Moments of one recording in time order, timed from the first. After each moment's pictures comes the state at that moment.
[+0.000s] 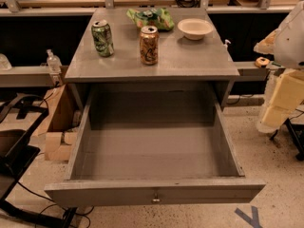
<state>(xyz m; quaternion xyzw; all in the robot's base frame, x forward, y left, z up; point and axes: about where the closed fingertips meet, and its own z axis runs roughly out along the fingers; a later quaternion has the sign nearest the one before) 0.438 -0.217 0.977 -0.60 0.78 -0.03 0.16</state>
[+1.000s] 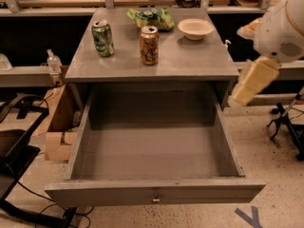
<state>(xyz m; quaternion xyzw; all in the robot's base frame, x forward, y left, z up) 0.503 -0.198 0.973 -0.59 0.76 -0.02 0.27</state>
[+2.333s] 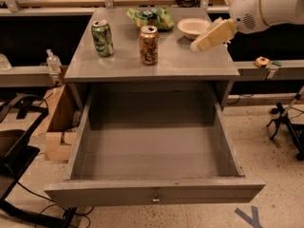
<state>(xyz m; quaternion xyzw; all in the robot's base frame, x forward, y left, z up) 0.662 -0.167 1.008 -0.46 0.73 0.06 0.50</state>
